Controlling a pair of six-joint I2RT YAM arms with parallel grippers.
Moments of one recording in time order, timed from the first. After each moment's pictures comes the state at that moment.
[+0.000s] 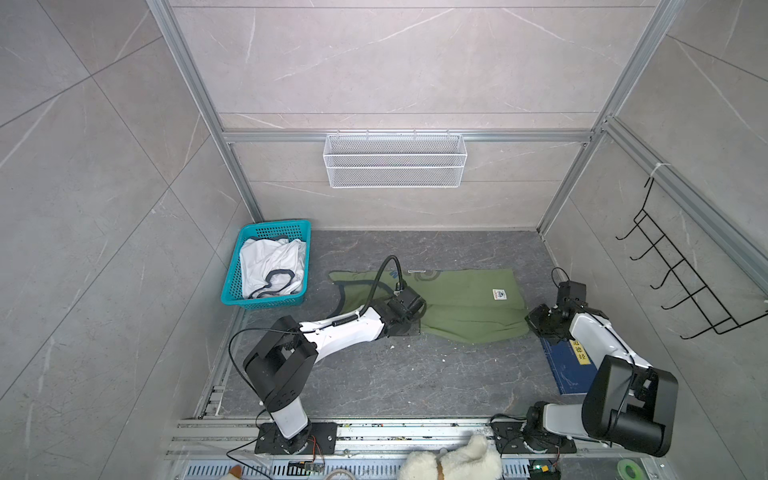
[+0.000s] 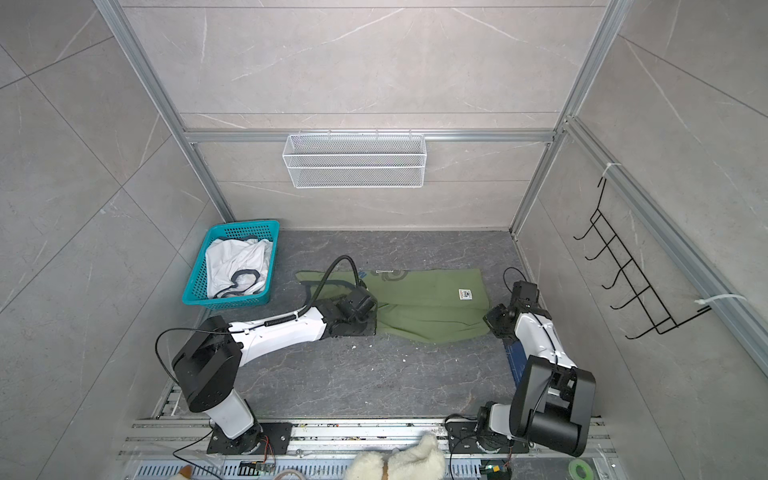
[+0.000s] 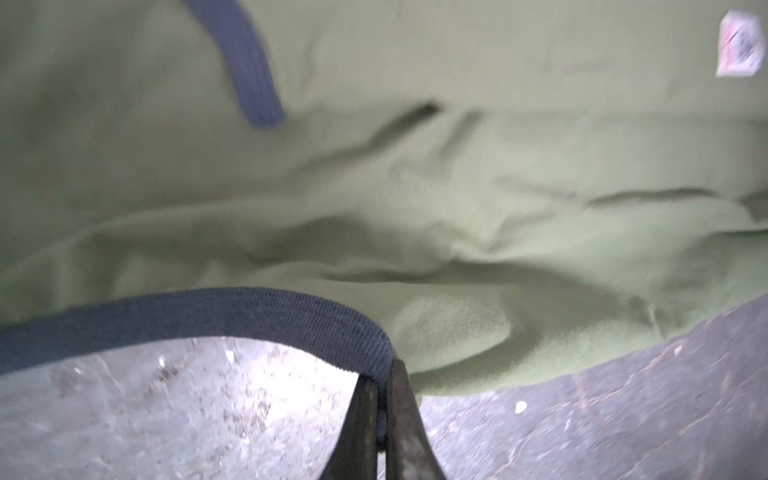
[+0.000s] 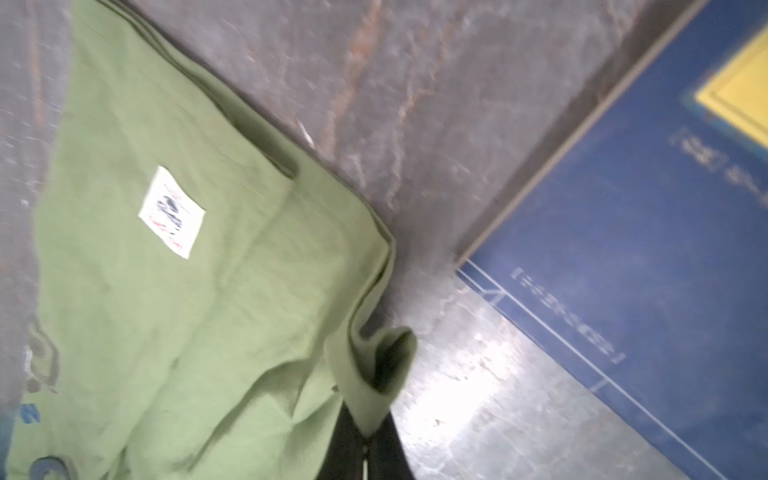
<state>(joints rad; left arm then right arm) -0.88 1.71 1.19 -0.50 -0.12 -0.75 -0.33 1.37 0.81 -0.59 -0.17 0.63</state>
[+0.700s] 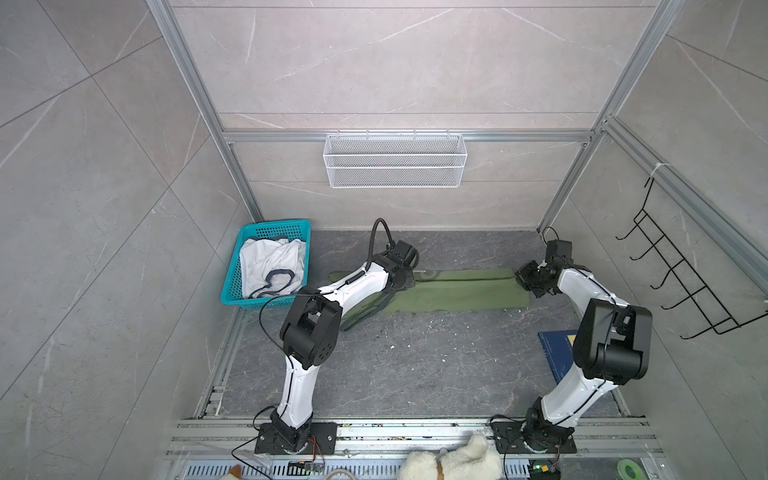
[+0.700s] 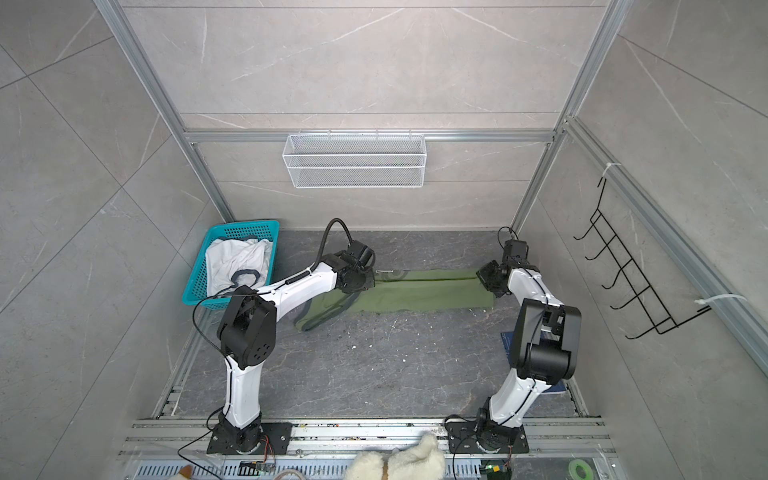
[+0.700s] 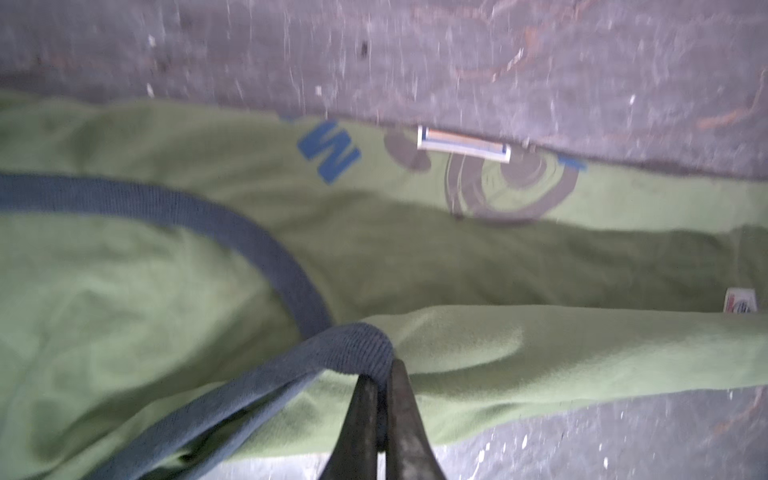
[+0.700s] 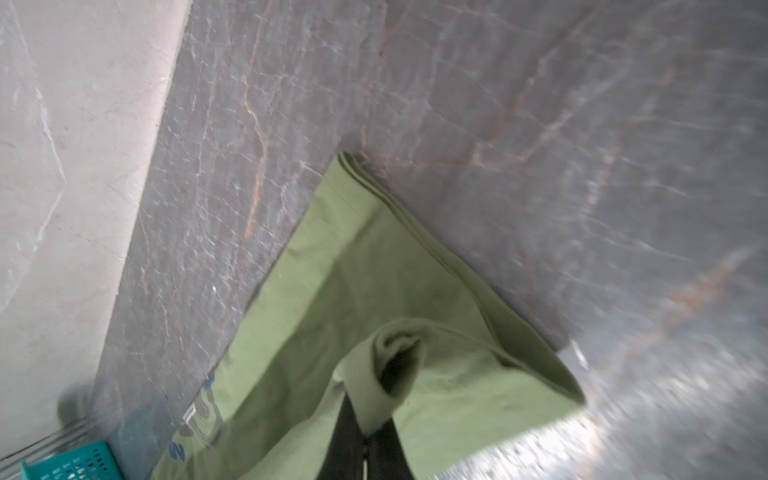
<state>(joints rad) -0.65 2.07 1.70 -0.66 -0.11 -0.71 -0.23 1.81 1.28 -0.48 -0.25 0.73</state>
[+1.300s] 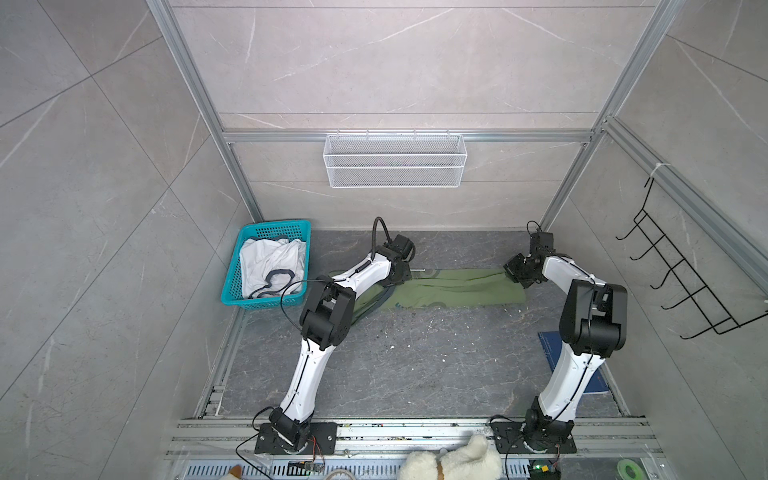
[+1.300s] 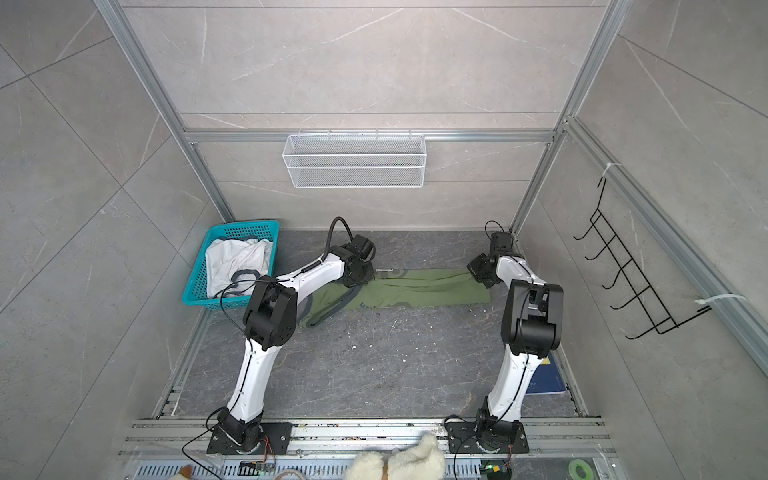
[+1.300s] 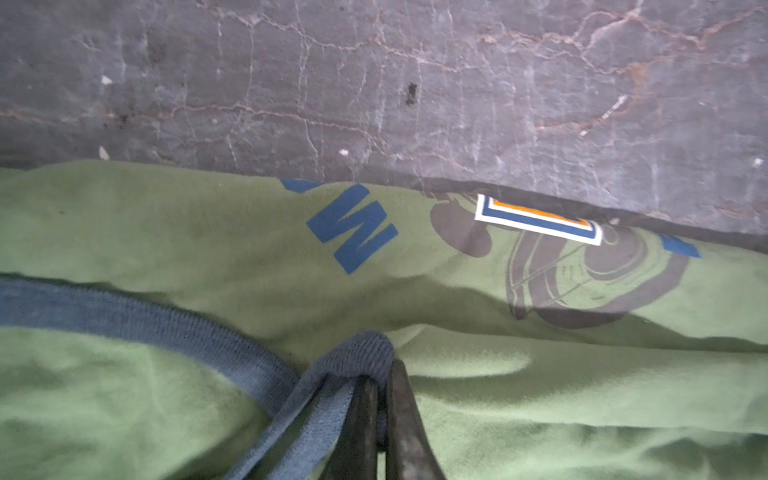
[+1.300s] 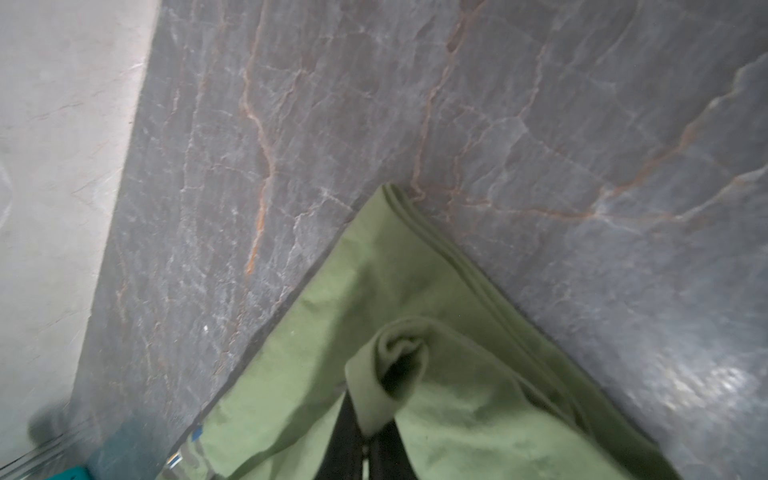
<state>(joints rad) -0.58 2.31 1.93 -0.75 -0.09 -0.70 -0.18 2.00 1.45 -0.50 -0.20 0.74</state>
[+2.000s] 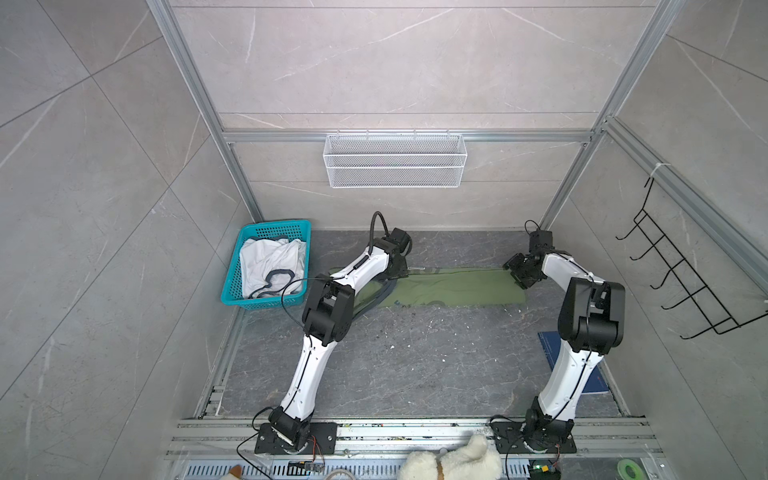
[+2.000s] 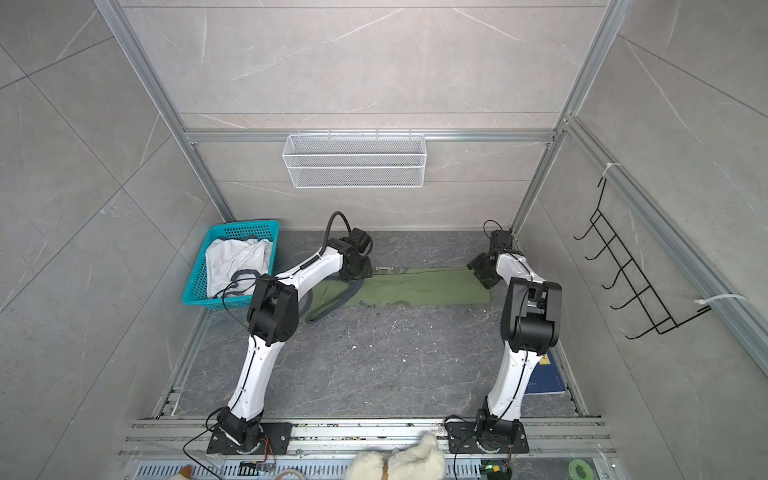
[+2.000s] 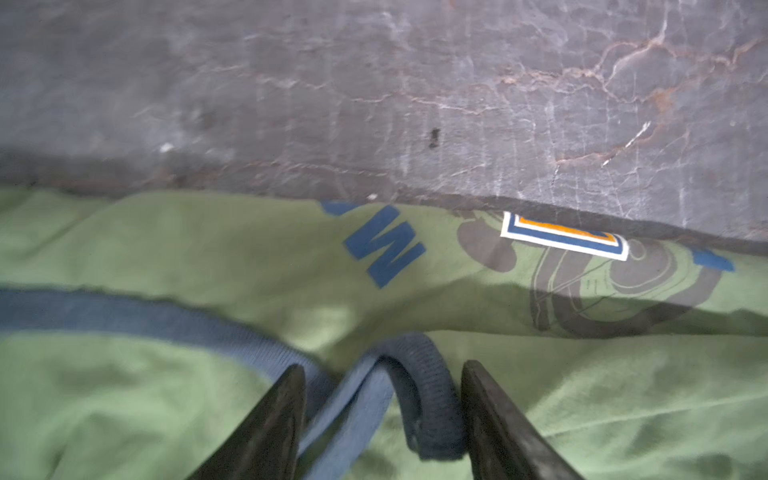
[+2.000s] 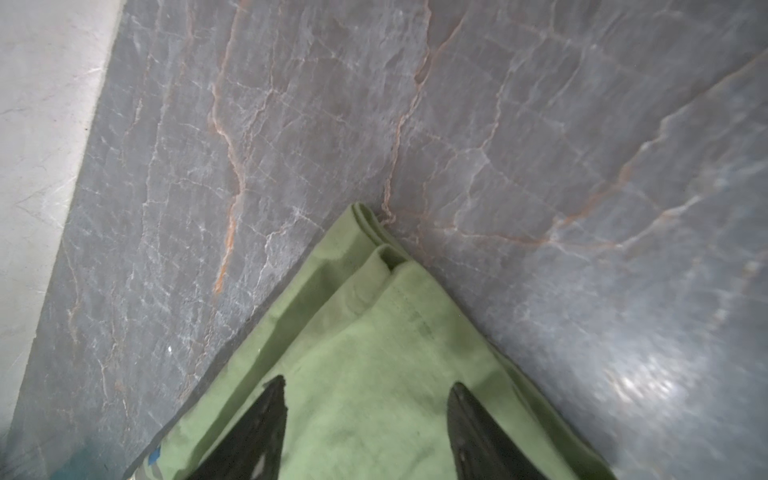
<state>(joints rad) -0.56 2.31 2.01 -0.86 -0.12 -0.62 -0.18 1.99 1.48 -0.55 -0.15 0.69</state>
